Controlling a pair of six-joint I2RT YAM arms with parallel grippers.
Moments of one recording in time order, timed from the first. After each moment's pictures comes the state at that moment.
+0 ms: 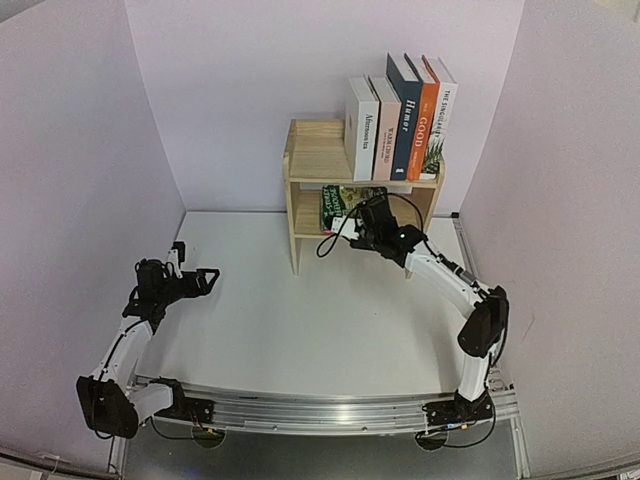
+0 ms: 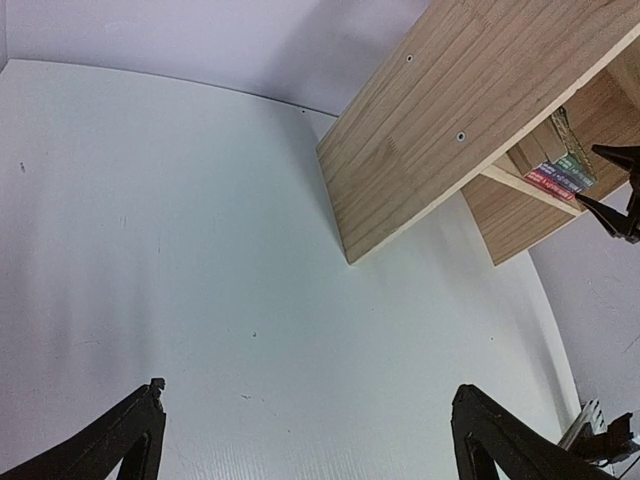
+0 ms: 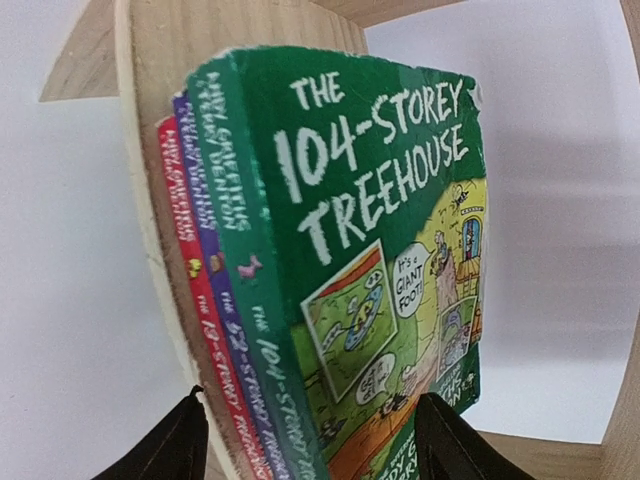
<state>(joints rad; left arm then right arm) -0.04 1.04 0.73 -0.18 0.50 -0.32 0.67 1.94 1.90 -0.56 0.35 -1.03</state>
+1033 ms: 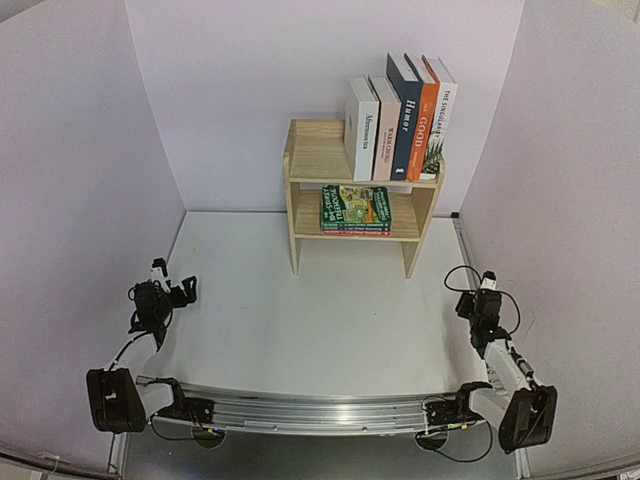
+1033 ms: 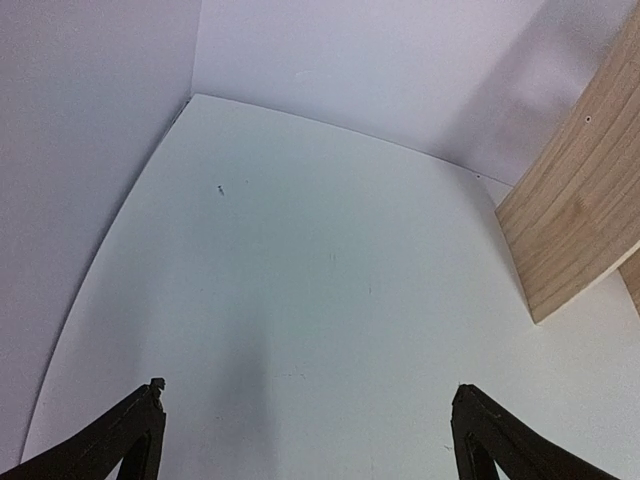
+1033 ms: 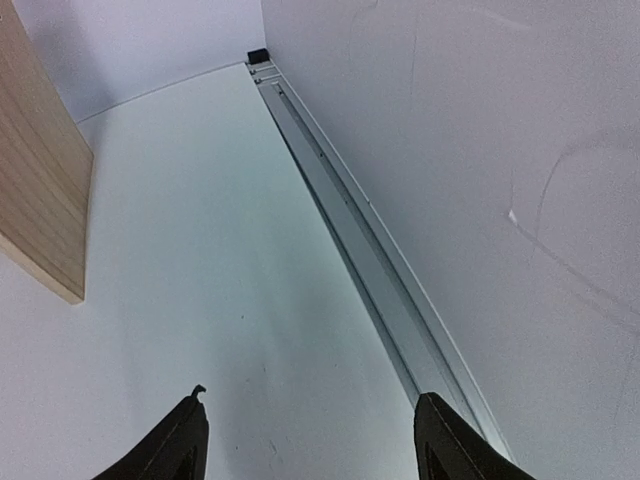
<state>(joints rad) 0.13 1.07 0.41 0.28 0.25 -0.19 -0.04 0.98 0.43 0.00 0.26 0.21</state>
